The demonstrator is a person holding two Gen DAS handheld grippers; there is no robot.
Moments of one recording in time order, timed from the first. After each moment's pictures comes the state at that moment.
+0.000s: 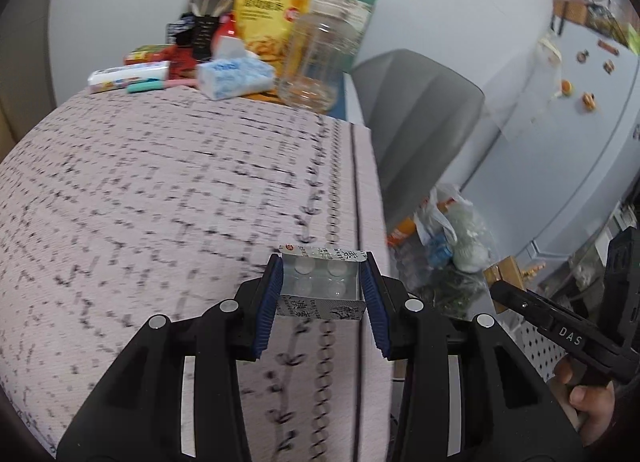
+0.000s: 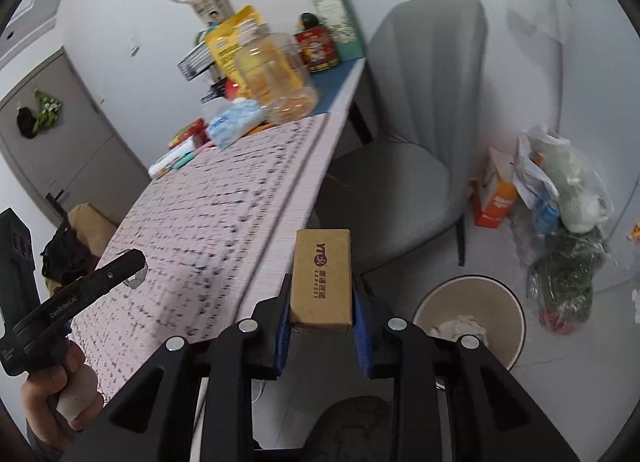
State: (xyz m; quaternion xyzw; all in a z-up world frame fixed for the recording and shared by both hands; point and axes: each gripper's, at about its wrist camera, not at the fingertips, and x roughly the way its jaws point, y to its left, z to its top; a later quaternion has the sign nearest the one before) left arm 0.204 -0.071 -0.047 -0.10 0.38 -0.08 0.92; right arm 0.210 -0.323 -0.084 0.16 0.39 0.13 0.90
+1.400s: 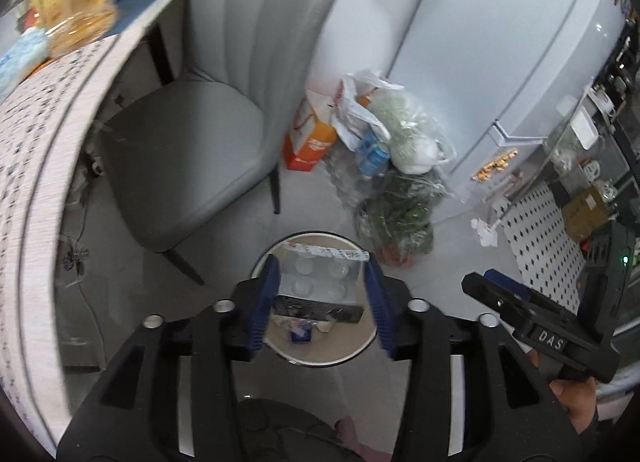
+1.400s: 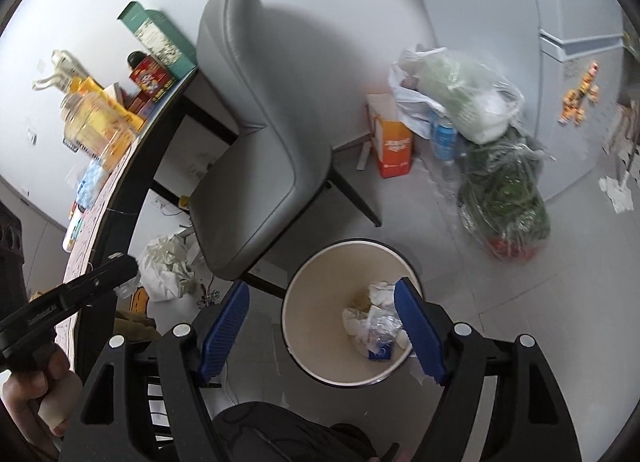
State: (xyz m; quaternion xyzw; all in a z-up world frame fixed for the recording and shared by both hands) left arm 0.289 -0.303 -0.147 0.01 0.50 -0.22 0.84; right arm 0.209 -0.538 -0.230 0.28 0.42 -0.01 0.86
